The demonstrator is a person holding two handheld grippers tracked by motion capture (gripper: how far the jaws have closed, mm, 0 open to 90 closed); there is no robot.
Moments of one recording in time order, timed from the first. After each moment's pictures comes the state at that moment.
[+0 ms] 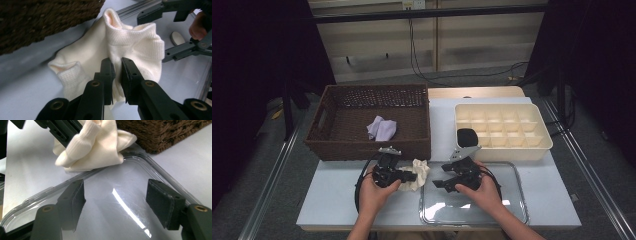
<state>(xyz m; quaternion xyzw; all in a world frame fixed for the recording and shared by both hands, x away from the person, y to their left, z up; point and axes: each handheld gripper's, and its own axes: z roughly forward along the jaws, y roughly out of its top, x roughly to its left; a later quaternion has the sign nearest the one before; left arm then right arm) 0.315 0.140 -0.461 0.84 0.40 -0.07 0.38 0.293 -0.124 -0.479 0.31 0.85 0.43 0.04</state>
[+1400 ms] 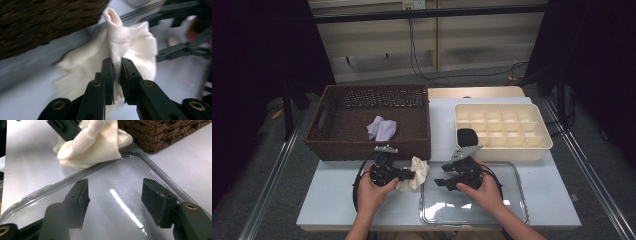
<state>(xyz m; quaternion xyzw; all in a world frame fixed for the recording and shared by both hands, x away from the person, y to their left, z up) 0.317 0.147 -0.458 0.83 0.40 -0.06 0.39 0.294 -0.128 -0.478 0.31 0.85 0.42 0.04</state>
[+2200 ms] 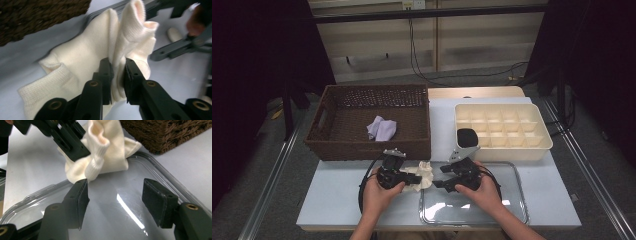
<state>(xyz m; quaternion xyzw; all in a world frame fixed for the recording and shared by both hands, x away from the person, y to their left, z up) 0.312 0.130 -0.464 0.83 0.38 -0.09 0.39 0.293 -0.123 -0.479 0.30 0.86 0.42 0.04</state>
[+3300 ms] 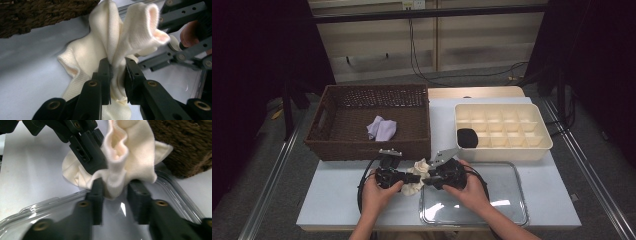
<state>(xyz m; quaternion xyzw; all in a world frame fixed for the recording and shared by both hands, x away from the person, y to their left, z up) 0.316 0.138 -0.475 0.82 0.41 -0.10 0.40 0.297 -0.085 -0.477 0.24 0.88 0.40 0.06</state>
